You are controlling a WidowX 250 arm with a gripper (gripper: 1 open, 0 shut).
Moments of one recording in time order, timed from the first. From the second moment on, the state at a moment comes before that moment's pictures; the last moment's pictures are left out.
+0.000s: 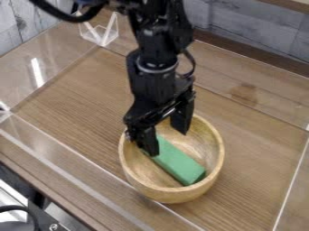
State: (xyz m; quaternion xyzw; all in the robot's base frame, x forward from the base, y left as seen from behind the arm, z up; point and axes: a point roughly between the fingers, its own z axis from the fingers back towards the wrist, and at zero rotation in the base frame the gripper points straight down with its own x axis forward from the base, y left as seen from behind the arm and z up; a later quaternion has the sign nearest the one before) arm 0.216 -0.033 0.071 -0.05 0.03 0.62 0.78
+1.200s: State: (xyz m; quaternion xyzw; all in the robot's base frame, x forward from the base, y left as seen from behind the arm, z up) arm 0.252 -0.041 0.044 -0.07 -0.01 0.65 0.76
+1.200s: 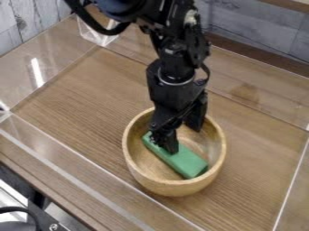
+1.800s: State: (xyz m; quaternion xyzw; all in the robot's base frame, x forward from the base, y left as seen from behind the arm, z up) arm 0.249 -0.041 0.038 -0.07 -0.03 0.64 0.76
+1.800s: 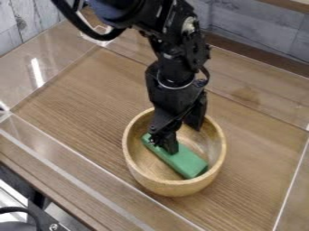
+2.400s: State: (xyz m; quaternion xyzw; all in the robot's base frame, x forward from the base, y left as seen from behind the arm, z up) arm 0.252 -0.033 0.013 -0.08 -0.06 0.63 0.77
